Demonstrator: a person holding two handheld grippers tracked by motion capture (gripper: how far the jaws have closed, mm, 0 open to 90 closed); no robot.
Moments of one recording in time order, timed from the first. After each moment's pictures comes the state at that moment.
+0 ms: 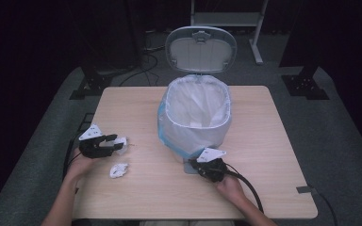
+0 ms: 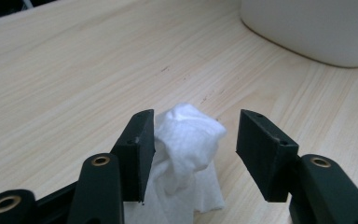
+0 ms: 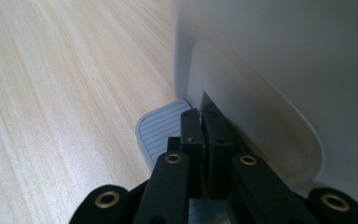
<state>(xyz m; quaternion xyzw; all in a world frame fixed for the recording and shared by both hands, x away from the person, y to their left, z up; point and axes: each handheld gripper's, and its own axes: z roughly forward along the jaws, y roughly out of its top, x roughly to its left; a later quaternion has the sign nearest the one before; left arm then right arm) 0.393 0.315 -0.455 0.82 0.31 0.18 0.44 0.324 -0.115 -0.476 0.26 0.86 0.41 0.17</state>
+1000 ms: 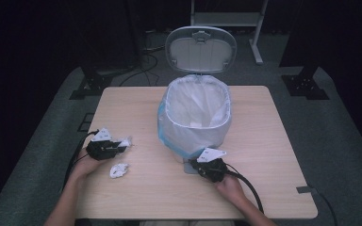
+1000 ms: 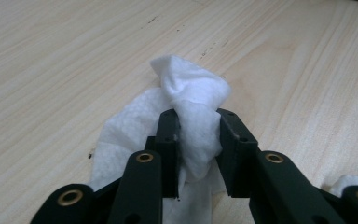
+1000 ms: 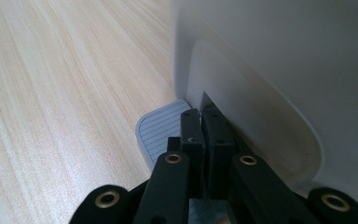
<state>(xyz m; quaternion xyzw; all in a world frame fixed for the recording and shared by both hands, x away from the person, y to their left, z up) 0.400 0.303 -0.475 0.86 0.29 0.16 0.38 0.323 -0.115 -0.477 0.26 0.86 0.41 0.17</state>
